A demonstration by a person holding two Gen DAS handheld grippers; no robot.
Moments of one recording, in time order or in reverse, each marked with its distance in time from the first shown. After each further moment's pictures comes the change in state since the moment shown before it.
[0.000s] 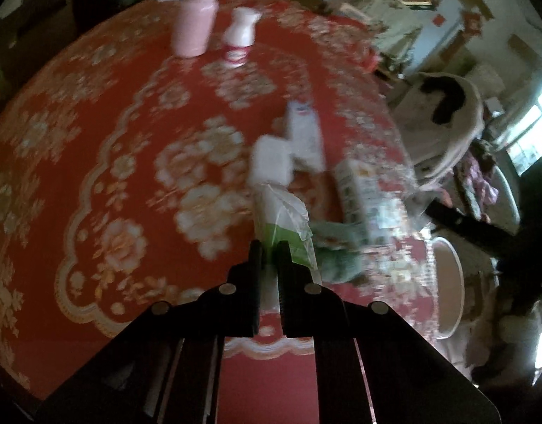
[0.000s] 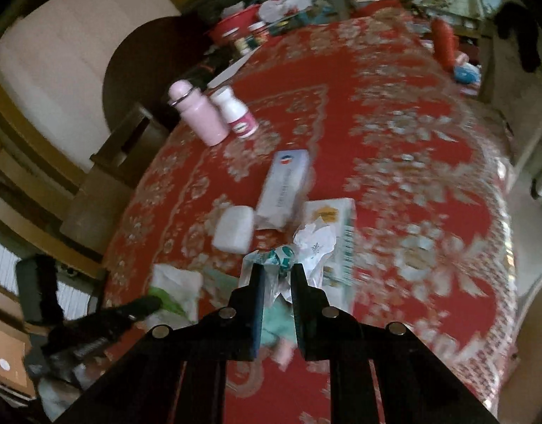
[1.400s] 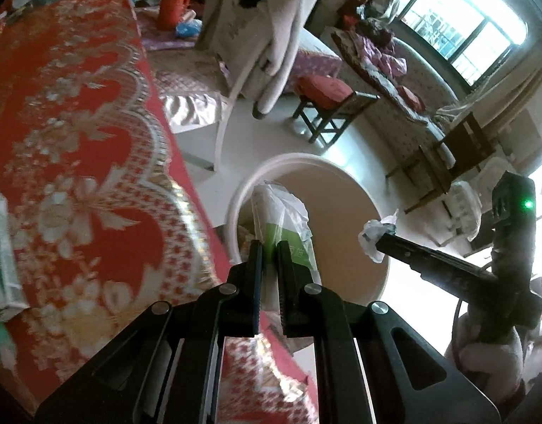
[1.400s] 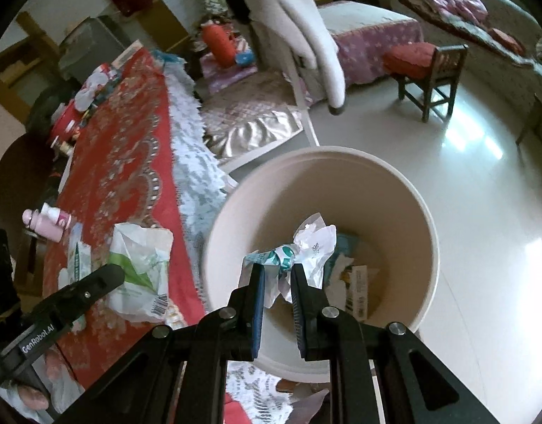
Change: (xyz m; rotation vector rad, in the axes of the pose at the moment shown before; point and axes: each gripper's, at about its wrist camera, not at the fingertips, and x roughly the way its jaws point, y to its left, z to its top) left arm 0.148 -0.343 -0.064 0.502 0.238 -0.267; right arm -0.166 -0.282 -0.129 0.525 -0.103 -0.357
